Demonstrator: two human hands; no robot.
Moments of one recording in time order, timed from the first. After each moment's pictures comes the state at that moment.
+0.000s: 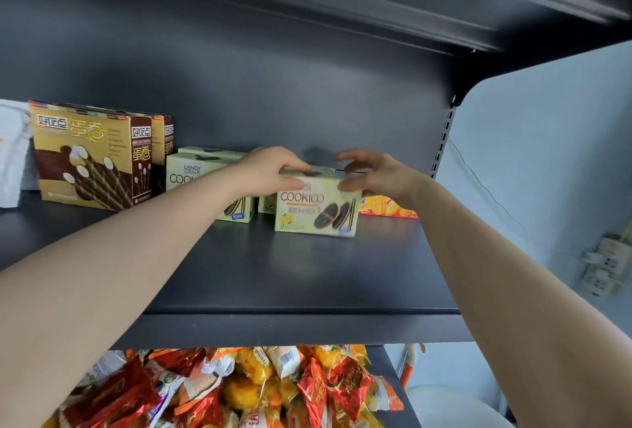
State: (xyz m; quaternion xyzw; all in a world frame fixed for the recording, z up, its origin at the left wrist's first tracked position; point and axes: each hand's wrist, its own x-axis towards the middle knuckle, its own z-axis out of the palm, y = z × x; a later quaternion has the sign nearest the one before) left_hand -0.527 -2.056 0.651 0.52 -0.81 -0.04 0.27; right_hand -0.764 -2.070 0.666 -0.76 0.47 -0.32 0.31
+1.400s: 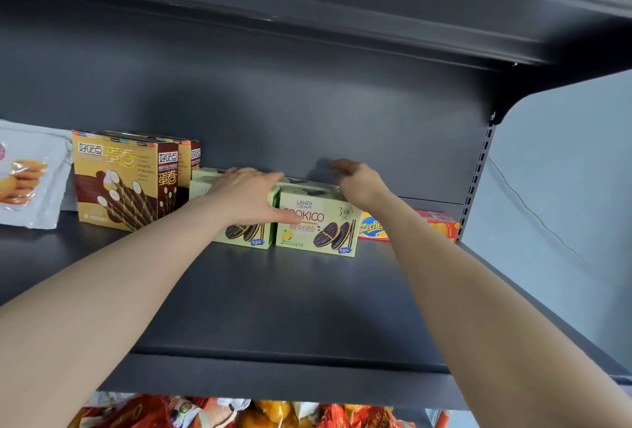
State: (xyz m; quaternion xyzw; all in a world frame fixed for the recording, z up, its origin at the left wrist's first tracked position) left_hand -0.492 -2.053 0.648 0.66 -0.73 0.13 0.11; right_hand -0.695 -2.127 0.665 -0.77 0.53 -0.32 0.13
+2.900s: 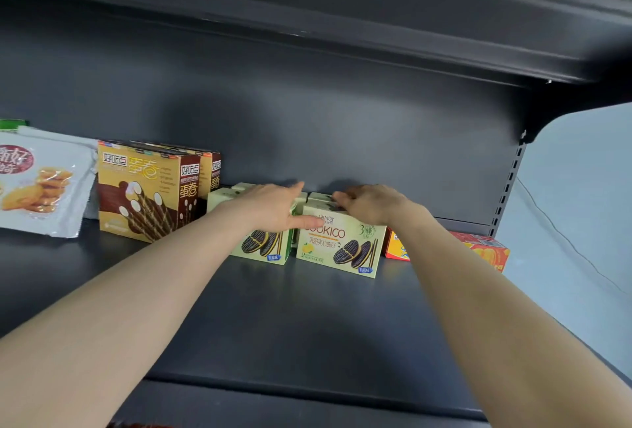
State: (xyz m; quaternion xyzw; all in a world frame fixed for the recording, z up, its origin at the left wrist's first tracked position) left_hand -0.486 -2.069 0.658 0.67 -0.73 0.07 0.06; right_hand -0.678 -2.132 0.677 -0.82 0.57 -0.10 -0.02
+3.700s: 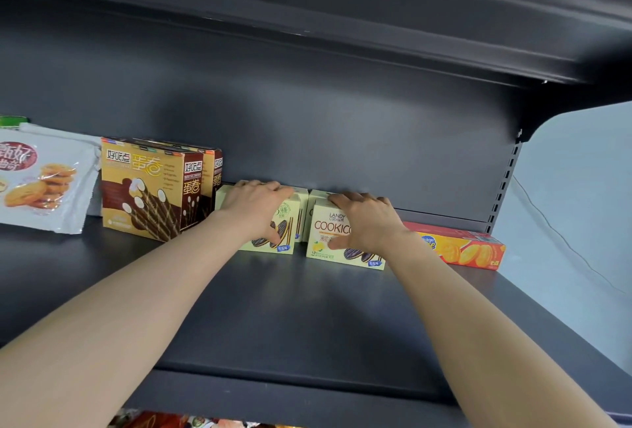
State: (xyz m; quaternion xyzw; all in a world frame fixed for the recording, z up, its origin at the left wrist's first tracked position) left_hand -0.462 -2.072 0.634 0.66 -0.72 0.21 0.06; right_hand -0.678 -2.116 0.639 -0.85 0.48 -0.09 -0.20
